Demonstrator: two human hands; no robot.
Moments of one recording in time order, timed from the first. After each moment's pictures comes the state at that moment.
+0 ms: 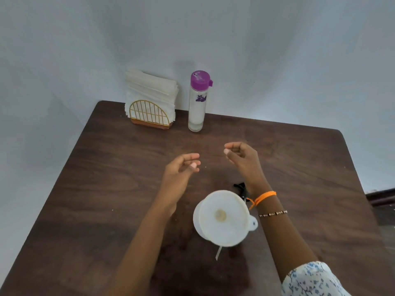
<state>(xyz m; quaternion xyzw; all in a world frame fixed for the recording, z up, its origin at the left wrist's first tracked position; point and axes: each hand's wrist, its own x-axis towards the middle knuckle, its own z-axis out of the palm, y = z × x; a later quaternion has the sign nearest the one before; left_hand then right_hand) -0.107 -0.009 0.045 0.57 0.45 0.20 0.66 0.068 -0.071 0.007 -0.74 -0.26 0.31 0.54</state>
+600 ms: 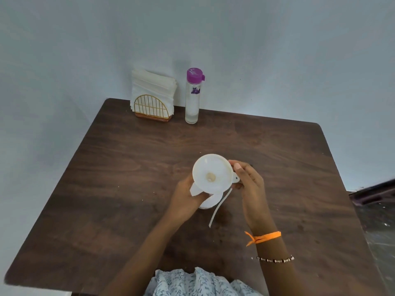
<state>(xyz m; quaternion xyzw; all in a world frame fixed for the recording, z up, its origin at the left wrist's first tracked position) -0.148 -0.111 0.031 0.65 0.36 0.22 0.63 -0.025 -0.193 0.054 -0.66 -0.19 0.32 0.65</state>
